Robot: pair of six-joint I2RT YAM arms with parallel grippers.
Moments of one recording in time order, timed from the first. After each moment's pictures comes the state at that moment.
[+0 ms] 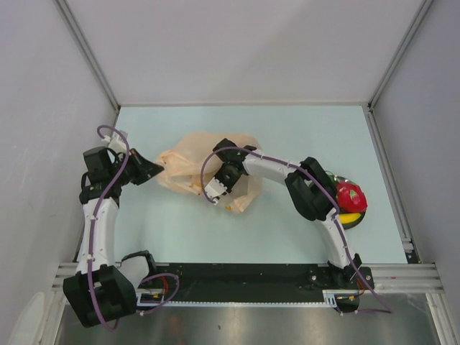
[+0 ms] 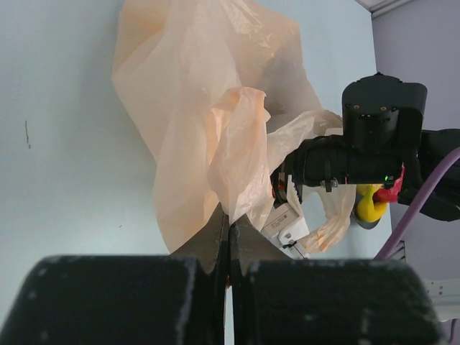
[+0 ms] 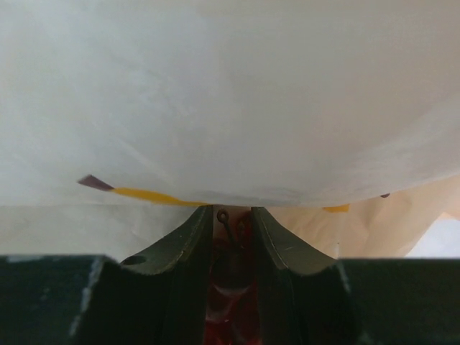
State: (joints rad) left arm 0.29 1.01 0.83 -0.44 0.74 -0.36; right arm 0.80 2.21 1.71 -0.63 -0.28 -1.73
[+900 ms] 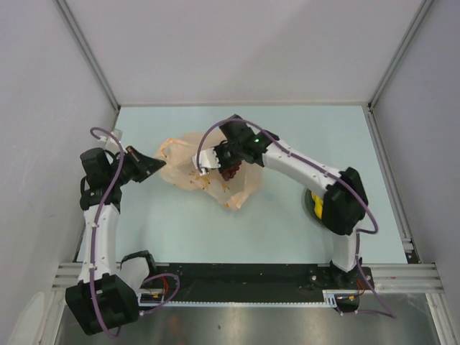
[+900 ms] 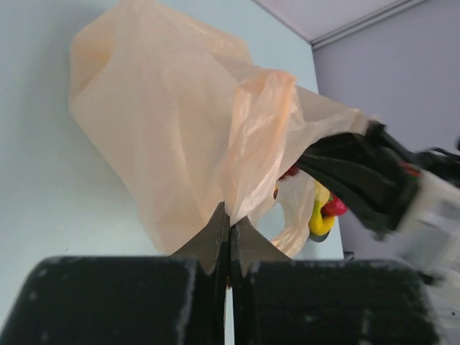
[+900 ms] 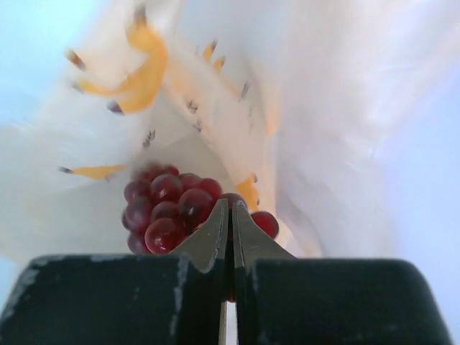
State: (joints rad) left arm 0.29 0.95 0.79 -0.32 0.80 -0.55; right arm 0.82 1.95 1.75 -0.63 -0.30 -1.25
